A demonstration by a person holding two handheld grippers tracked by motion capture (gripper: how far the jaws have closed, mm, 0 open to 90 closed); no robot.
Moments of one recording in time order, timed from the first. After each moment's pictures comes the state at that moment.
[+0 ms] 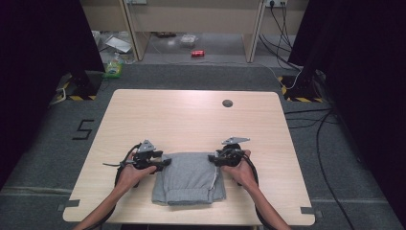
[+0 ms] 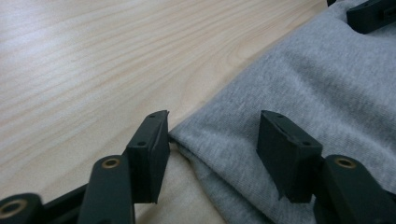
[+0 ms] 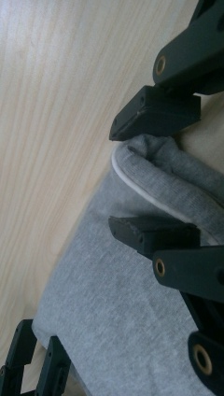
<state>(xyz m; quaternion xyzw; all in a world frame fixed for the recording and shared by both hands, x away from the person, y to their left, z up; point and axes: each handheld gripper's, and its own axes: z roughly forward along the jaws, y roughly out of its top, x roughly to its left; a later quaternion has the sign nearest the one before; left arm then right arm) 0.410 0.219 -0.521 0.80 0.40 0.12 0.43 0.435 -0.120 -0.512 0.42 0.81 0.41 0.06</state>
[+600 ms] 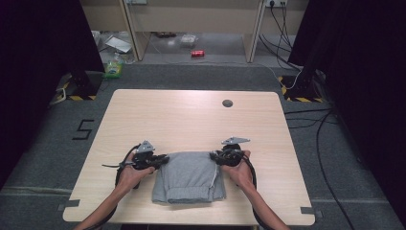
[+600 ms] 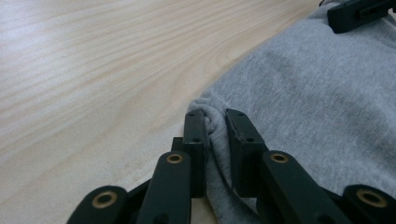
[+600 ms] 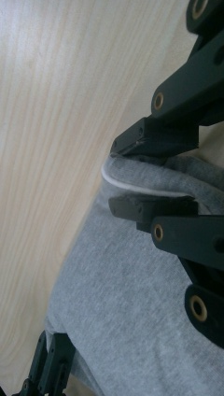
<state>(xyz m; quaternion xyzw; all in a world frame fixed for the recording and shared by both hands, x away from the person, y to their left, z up) 0.409 0.219 -0.519 0.80 0.40 0.11 0.43 0.432 -0.117 -0.509 0.43 0.80 0.42 0.08</state>
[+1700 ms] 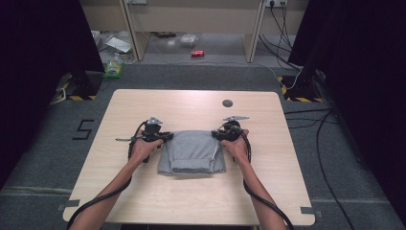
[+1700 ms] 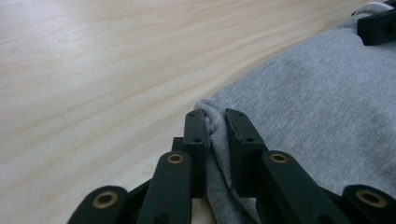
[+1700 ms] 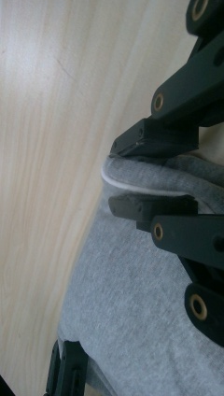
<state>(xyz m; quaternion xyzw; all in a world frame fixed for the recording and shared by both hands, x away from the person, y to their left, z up) 0.512 0.206 -0.515 0.78 0.46 0.12 0.41 0.526 -0.120 -0.510 0.48 0.77 0.42 0.09</state>
